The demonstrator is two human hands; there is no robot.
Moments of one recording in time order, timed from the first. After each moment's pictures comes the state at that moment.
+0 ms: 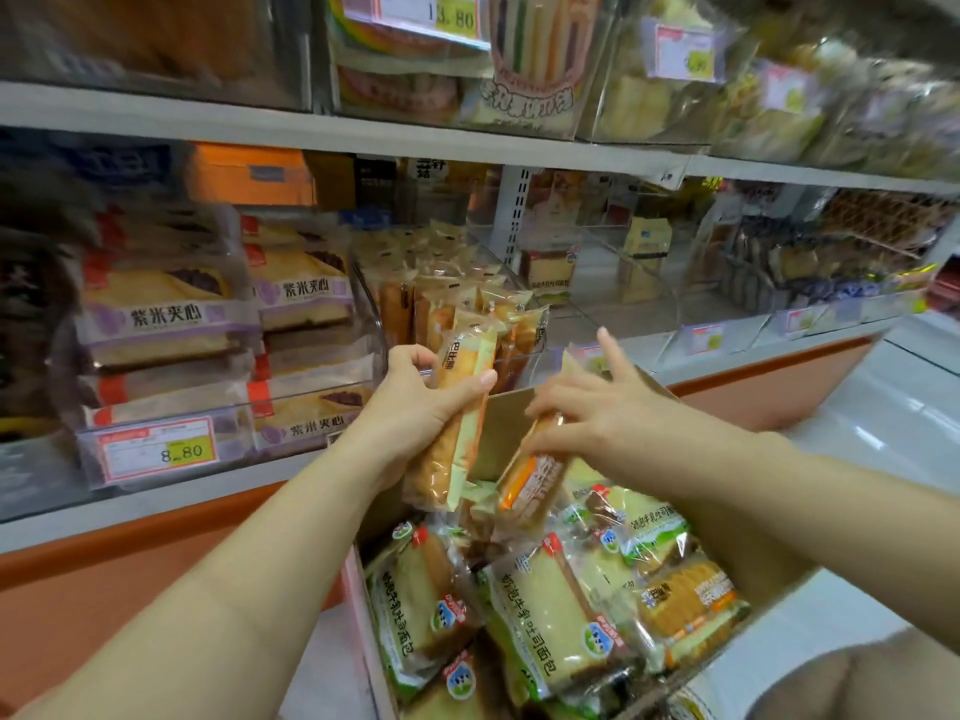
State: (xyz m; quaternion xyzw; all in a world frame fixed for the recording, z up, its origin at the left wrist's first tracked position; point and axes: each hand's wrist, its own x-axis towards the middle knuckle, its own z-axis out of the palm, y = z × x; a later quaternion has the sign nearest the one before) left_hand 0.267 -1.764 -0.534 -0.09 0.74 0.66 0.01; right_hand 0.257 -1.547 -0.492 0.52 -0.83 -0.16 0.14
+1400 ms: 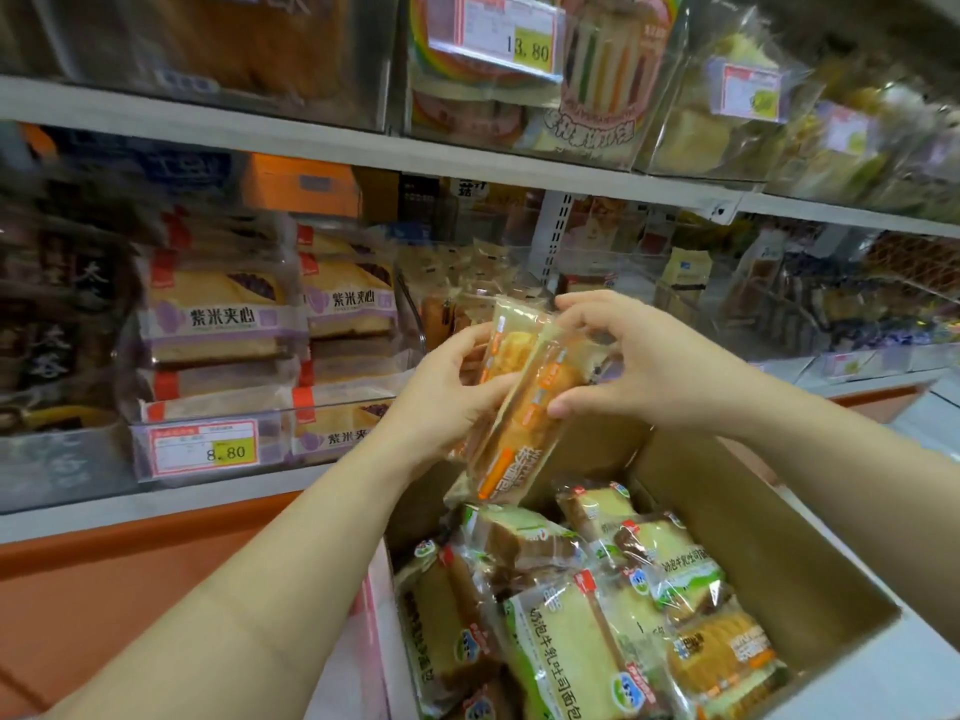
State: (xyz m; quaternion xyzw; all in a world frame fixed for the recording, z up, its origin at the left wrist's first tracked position) left_hand 0.268 -1.777 -0.513 0.09 0.76 0.64 -0.09; right_hand 0.251 -1.599 -0.427 0.34 -0.93 0.16 0.01
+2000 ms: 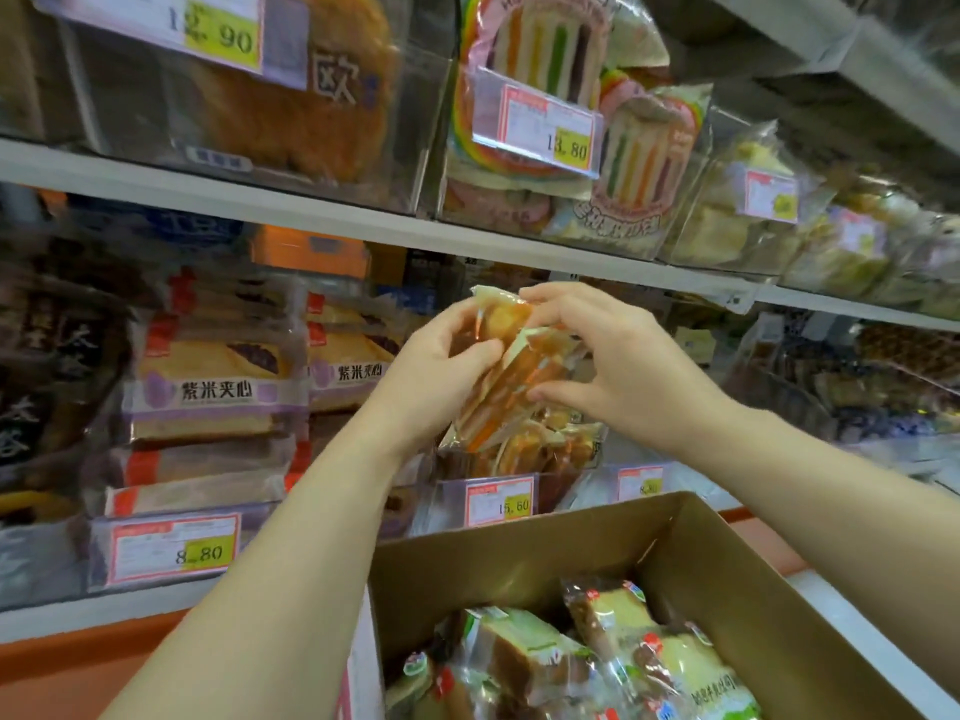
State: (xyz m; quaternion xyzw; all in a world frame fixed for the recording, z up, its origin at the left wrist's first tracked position) left_hand 0.227 -1.819 -0.466 0.12 0.73 0.66 -0.15; right_hand 0.203 -1.648 -0.407 0.42 -0.87 0.12 0.20
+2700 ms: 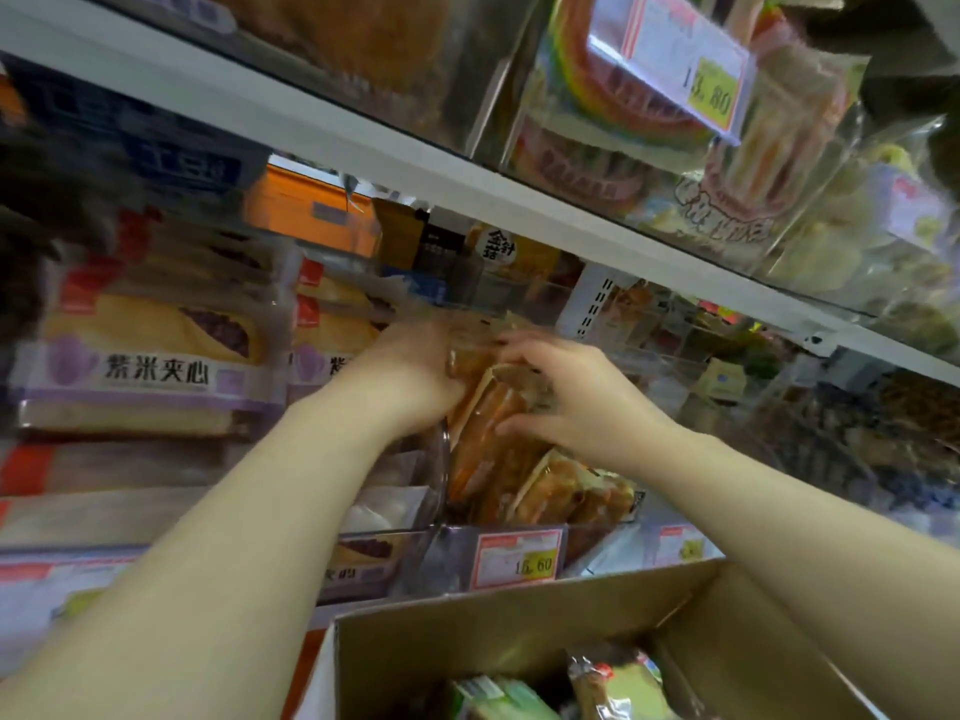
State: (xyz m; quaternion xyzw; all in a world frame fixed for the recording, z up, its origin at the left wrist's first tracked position) left_hand 0.152 -1.858 -0.489 -0.01 0.92 0.36 -0.13; right_hand 0.112 -1.692 -0.456 0.42 -0.90 0.04 0.11
